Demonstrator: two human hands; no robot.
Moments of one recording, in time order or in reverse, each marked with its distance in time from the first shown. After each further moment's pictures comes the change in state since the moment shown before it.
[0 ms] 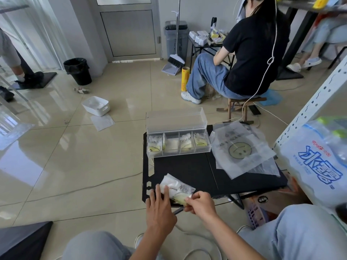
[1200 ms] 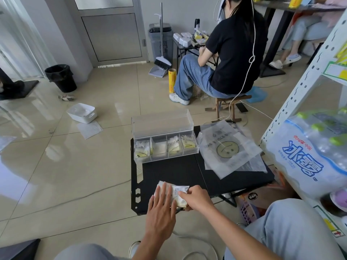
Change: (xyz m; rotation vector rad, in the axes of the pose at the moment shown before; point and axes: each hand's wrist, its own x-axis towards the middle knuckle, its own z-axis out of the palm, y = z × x) left_hand 0.023 0.010 0.039 -0.044 0.145 0.242; right_hand 0.027 -0.017 -0.029 -0.408 -0.020 -0.060
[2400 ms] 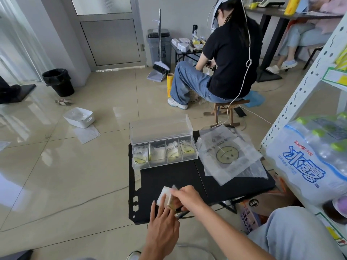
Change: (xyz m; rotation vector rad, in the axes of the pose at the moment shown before) left_hand -0.005 0.009 -0.004 0.098 -0.010 0.147; right_hand 0.002 -0.034 -0.001 0.278 -0.063 -0.042
